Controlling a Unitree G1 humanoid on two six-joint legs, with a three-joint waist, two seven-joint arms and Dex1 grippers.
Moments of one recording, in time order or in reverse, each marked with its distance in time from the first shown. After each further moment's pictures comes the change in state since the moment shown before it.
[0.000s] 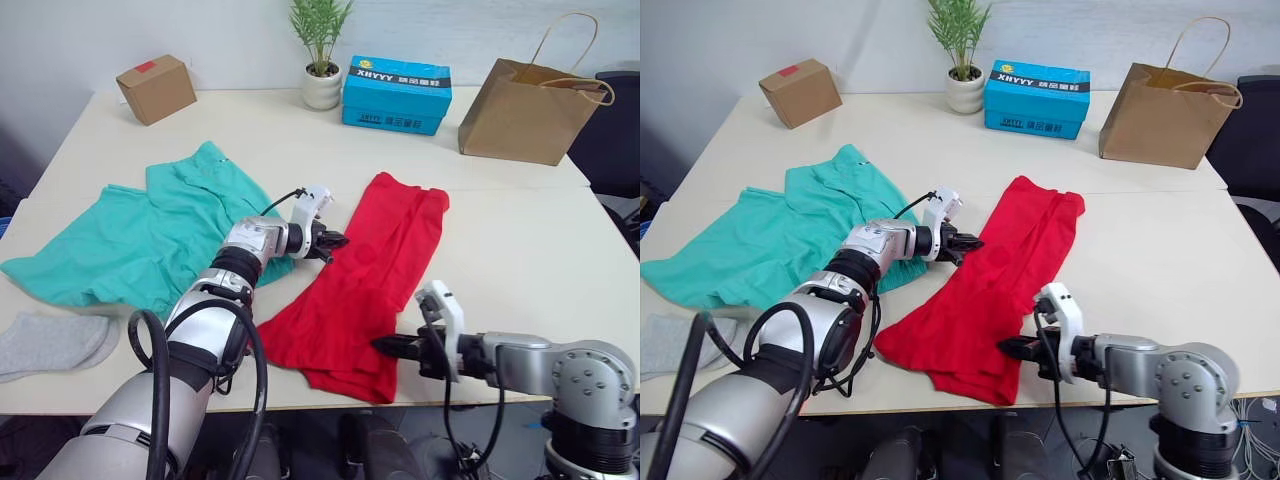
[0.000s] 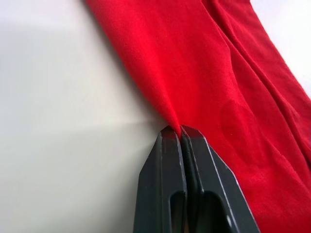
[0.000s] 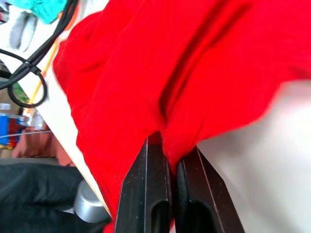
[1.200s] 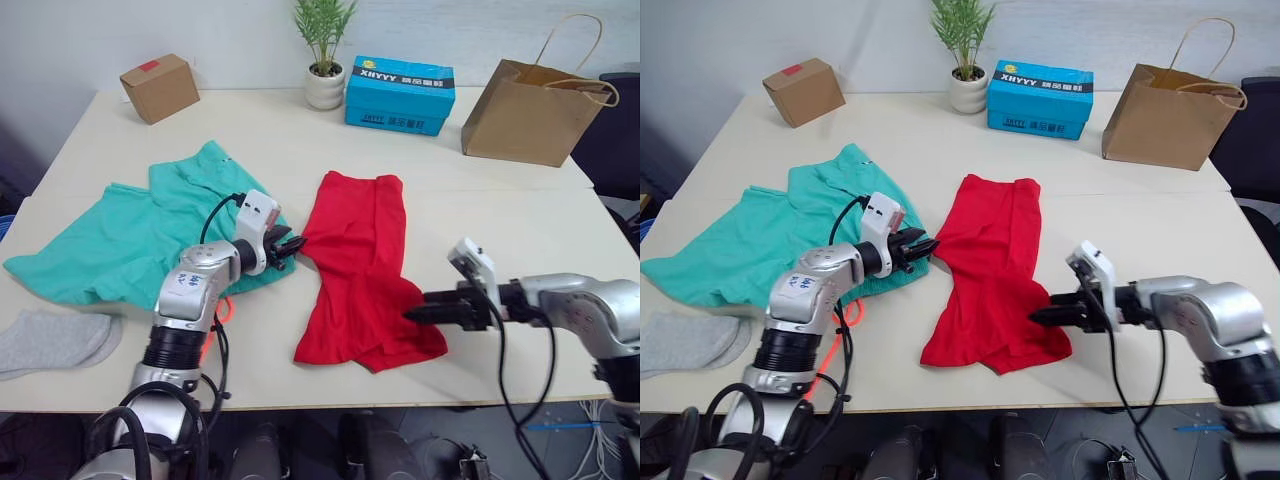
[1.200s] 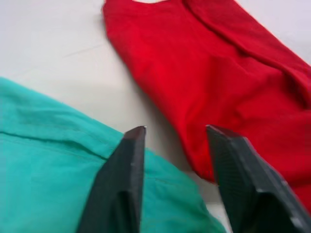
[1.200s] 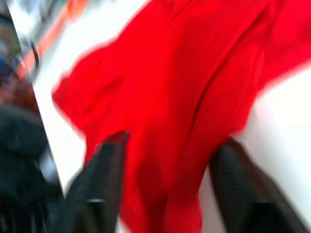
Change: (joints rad) left arm 0.563 0.256 -0.016 -1.119 -0.080 0.279 0.177; right arm -0.188 -0.499 0.385 0.375 -0.444 -0.577 0.823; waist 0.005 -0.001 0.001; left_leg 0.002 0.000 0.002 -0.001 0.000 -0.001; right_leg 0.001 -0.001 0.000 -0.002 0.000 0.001
